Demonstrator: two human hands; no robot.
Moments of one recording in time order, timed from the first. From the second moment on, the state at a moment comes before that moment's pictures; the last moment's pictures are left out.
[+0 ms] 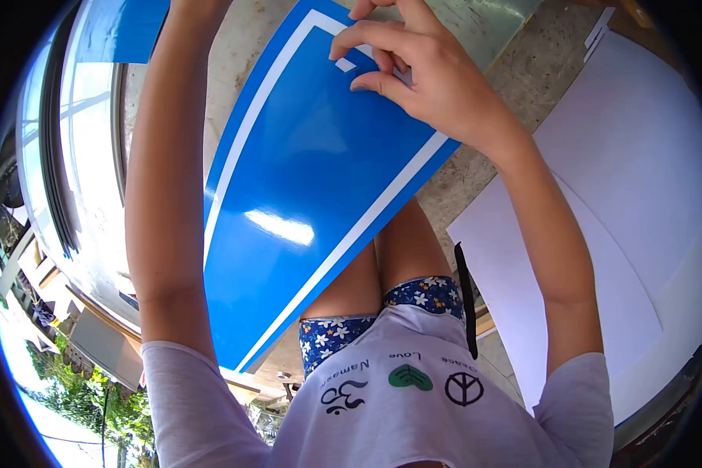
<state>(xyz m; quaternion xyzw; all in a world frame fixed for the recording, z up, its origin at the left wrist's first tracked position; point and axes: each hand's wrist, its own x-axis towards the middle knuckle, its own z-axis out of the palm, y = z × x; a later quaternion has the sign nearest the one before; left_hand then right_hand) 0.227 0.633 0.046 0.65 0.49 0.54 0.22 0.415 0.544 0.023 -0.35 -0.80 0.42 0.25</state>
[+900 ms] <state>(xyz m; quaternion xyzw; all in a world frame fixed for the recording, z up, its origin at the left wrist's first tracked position) 0.220 0.446 -0.021 0.57 0.67 0.39 0.28 0.435 0.512 -0.015 -0.32 -0.76 0.41 0.38</state>
